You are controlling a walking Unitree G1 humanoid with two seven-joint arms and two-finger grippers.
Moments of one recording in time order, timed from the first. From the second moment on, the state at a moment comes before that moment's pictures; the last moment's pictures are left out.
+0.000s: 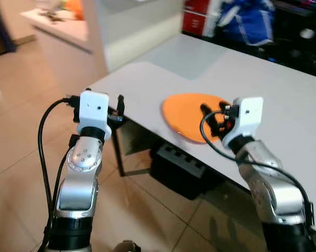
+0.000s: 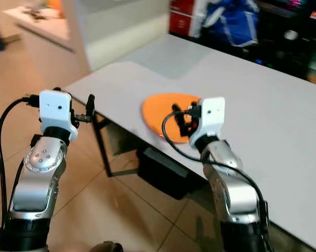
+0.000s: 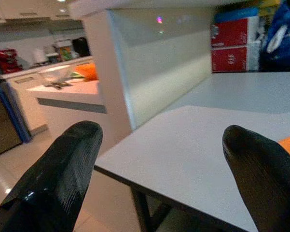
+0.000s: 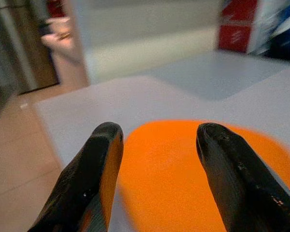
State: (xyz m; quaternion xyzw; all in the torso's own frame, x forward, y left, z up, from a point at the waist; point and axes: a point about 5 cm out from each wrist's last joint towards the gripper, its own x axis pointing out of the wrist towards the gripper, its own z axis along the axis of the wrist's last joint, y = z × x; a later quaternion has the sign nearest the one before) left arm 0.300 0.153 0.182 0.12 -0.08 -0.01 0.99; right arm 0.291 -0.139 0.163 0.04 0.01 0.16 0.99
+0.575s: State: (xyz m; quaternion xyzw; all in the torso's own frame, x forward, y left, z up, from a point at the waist) left arm 0.283 0.153 0.178 0.11 -0.09 -0.02 0.99; right arm 0.278 -0.127 0.162 0.05 0.01 0.24 0.97
